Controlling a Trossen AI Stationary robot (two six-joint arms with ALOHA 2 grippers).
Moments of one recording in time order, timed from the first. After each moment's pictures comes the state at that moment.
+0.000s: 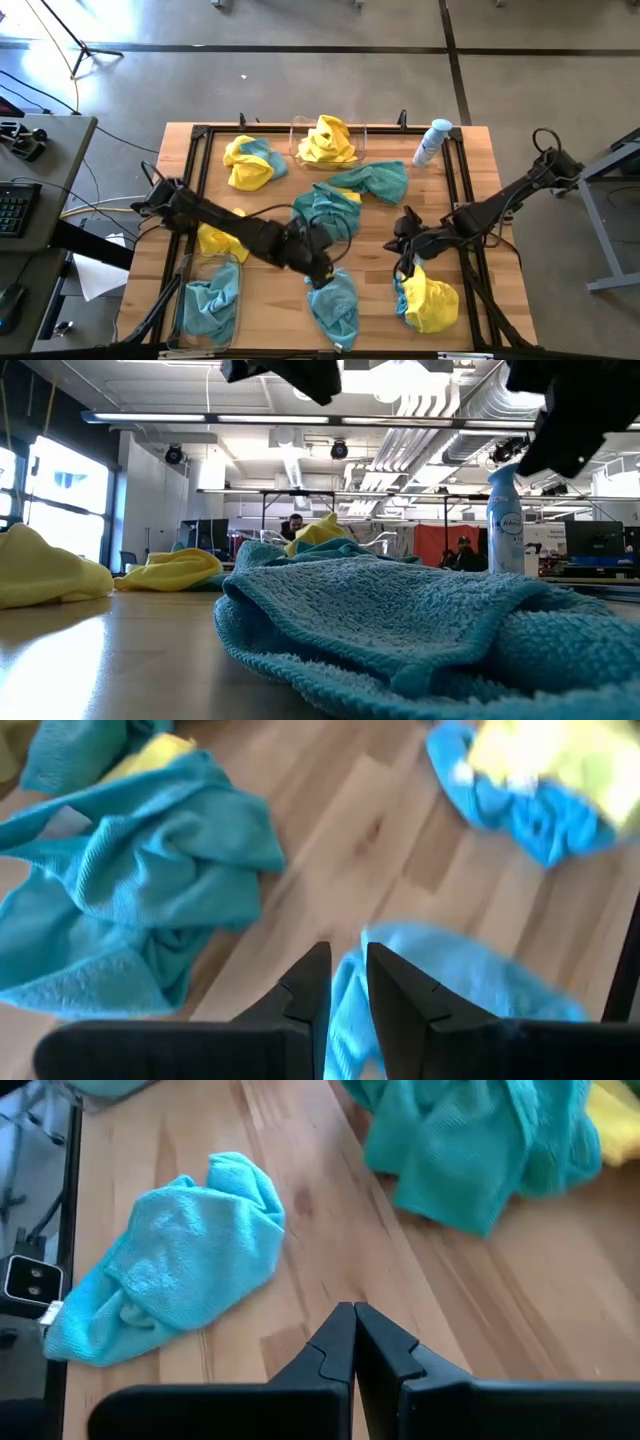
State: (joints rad) left arm -0.39 1.90 1.73 -0.91 -0.43 -0.81; right arm 0.51 1.10 0.66 -0.39 0.35 0.78
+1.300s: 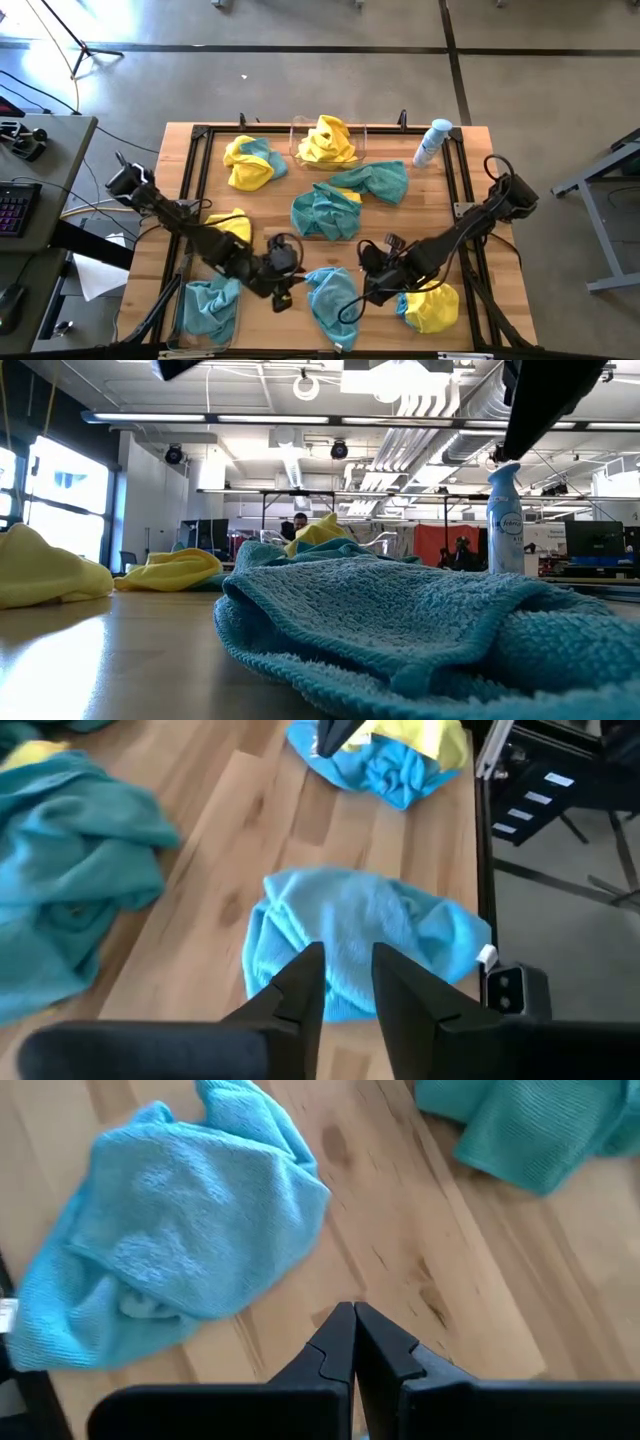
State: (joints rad) left arm -0.58 1.59 1.22 -0.43 -0.43 -0.69; right arm 0.58 1.71 1.36 -0.94 0.31 0.97
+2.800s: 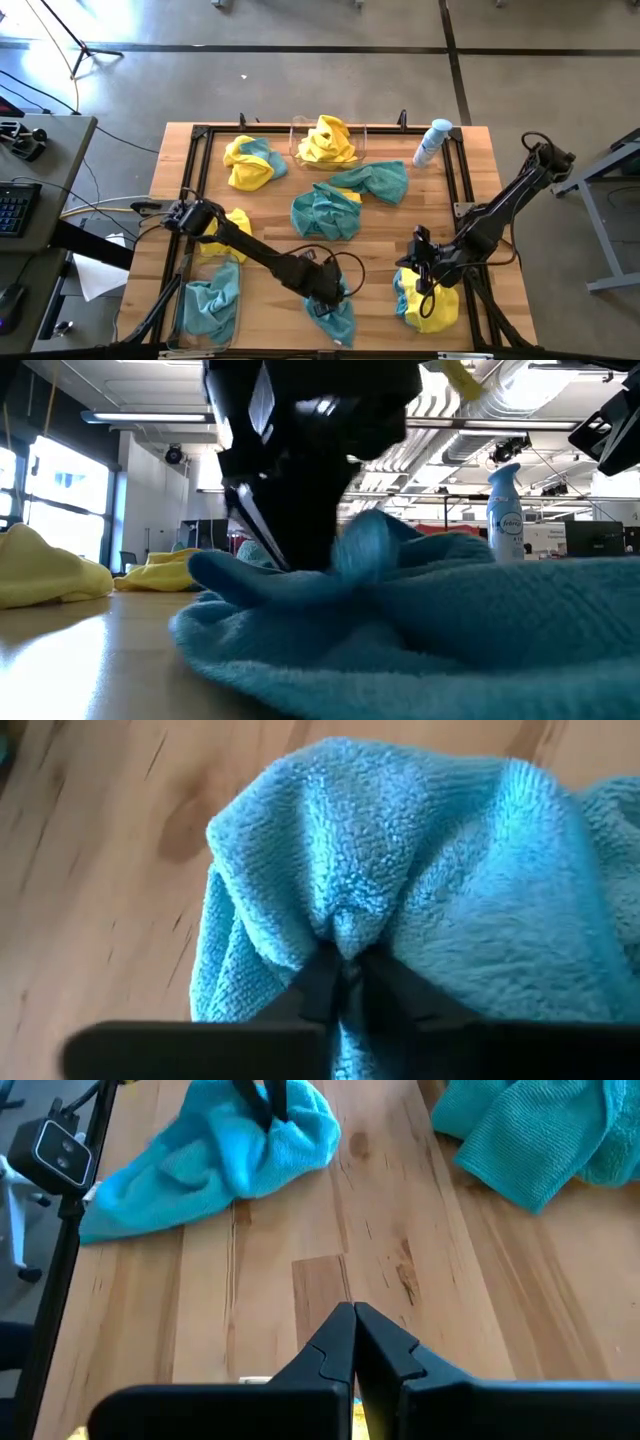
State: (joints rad) left arm -0.45 2.23 1.70 -0.78 -0.21 -0.79; right arm 0.77 1.12 0.64 -0.44 0.48 0.75
